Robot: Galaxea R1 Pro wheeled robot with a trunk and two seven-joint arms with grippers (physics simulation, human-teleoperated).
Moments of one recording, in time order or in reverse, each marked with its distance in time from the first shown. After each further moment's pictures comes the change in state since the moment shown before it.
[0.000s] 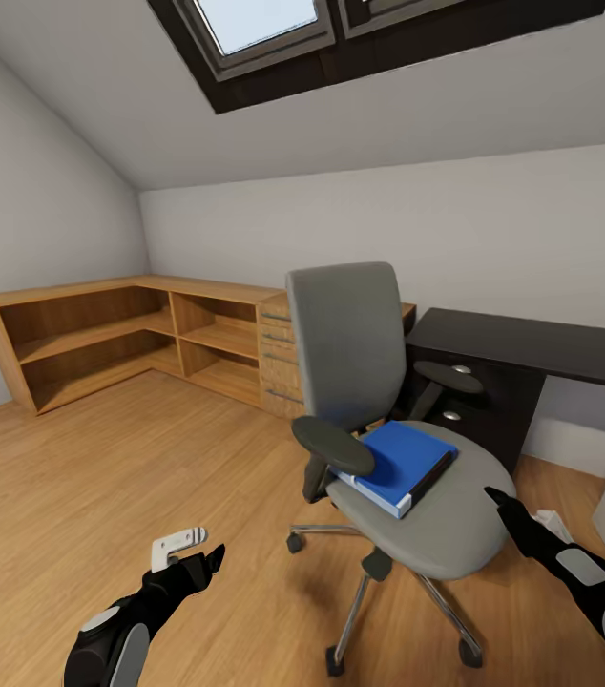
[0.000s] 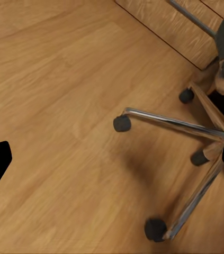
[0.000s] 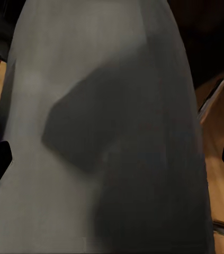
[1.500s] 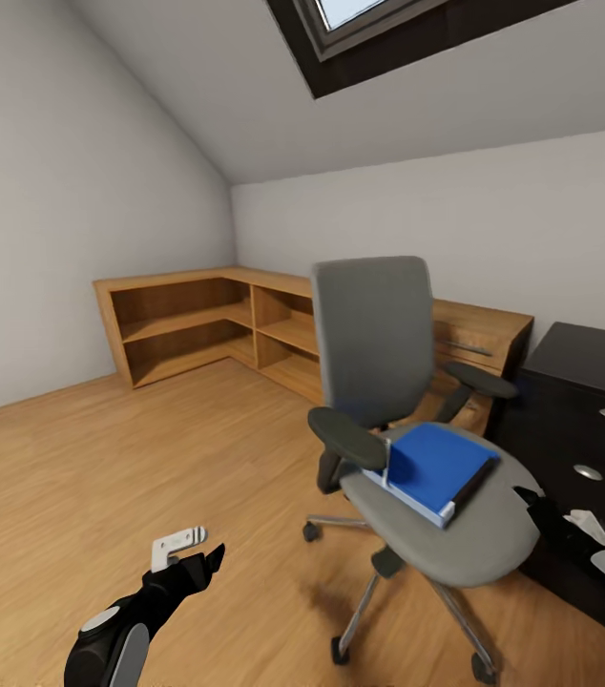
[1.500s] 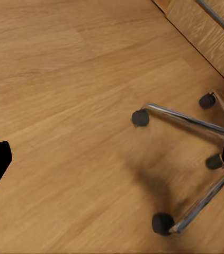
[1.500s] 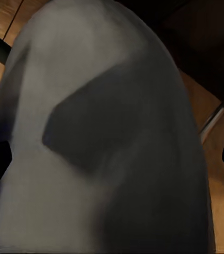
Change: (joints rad) left arm 0.000 0.000 0.000 0.000 -0.001 0.001 0.000; right arm 0.000 -0.083 -0.002 -0.001 0.001 -0.001 0.002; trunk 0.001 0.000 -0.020
